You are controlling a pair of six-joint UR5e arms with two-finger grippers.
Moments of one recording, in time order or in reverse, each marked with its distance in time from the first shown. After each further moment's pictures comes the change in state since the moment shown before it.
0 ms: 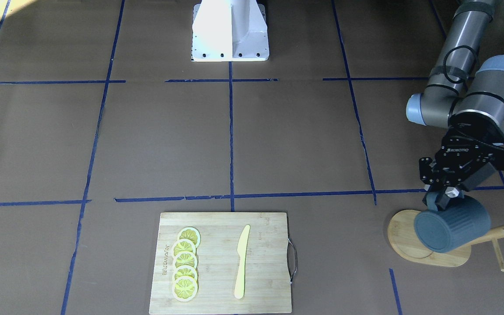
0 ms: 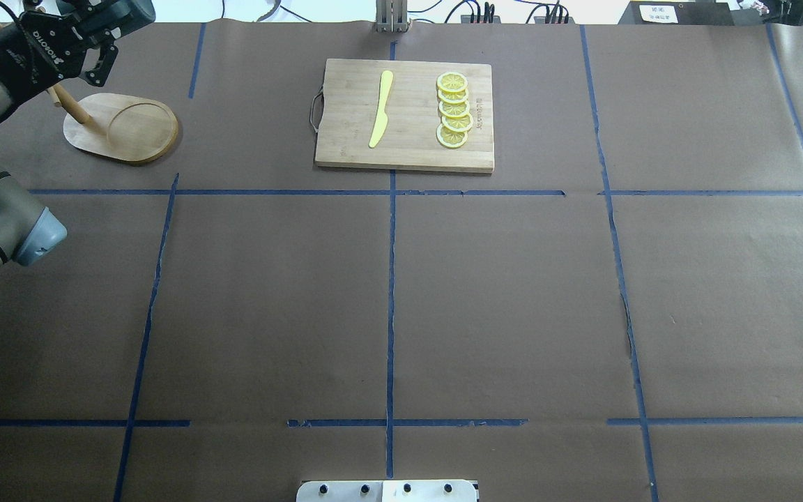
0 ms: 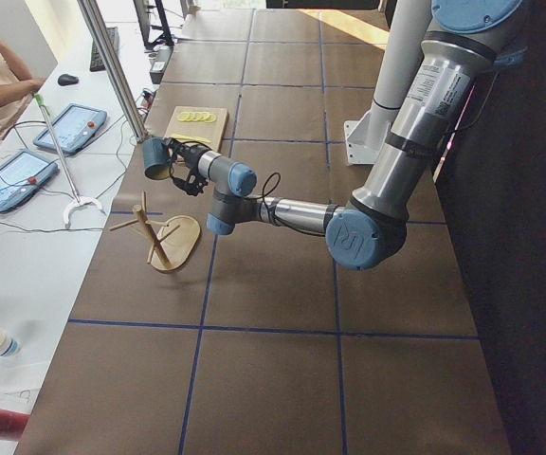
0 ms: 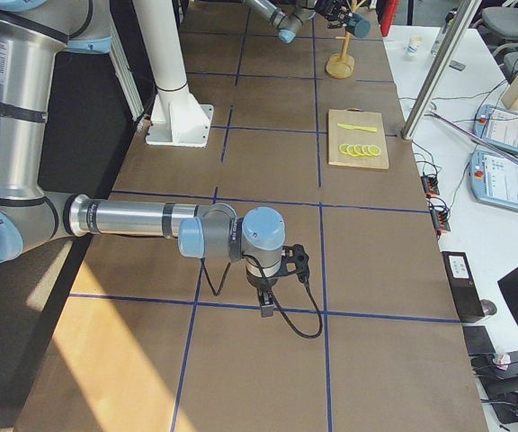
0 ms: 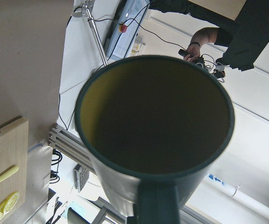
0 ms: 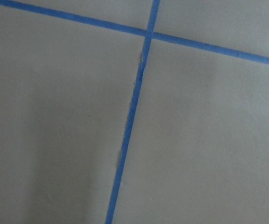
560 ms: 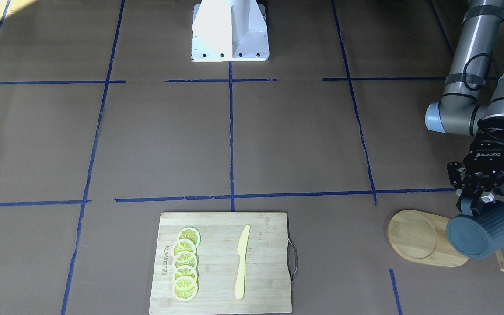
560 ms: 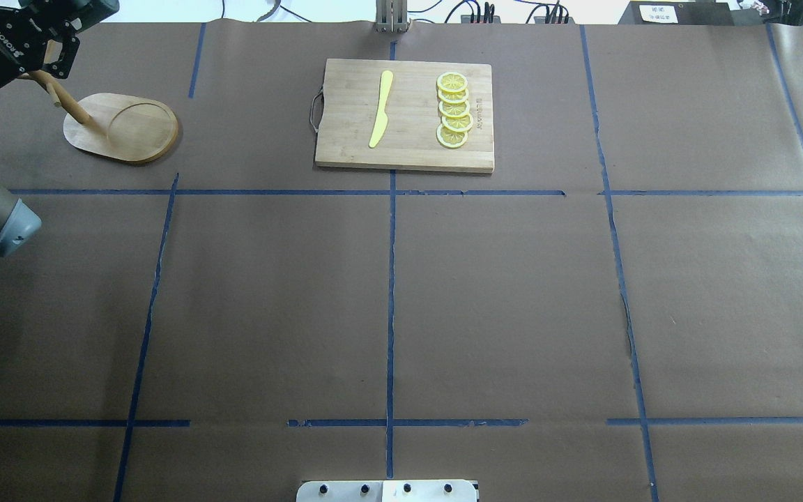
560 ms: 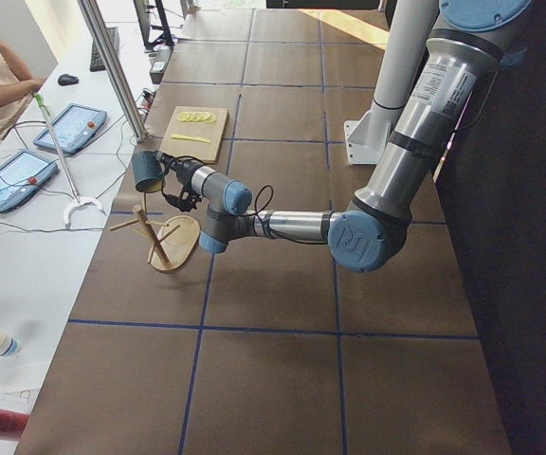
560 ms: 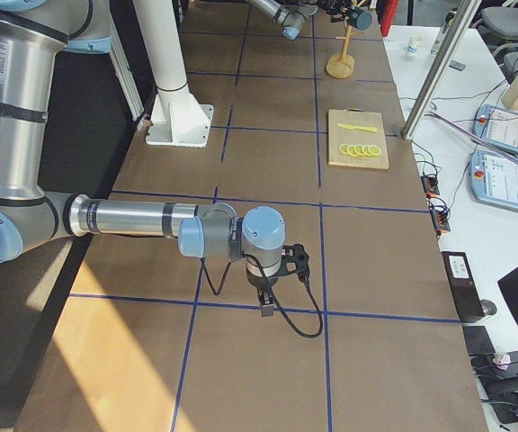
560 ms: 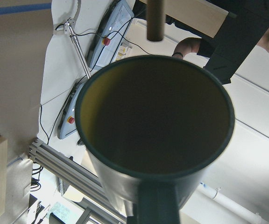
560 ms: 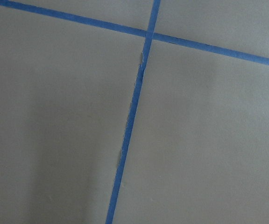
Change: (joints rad) left arm -0.042 0.000 0.112 -0.132 -0.014 -0.038; right arm 0.000 0.000 0.001 0.000 0.000 0.000
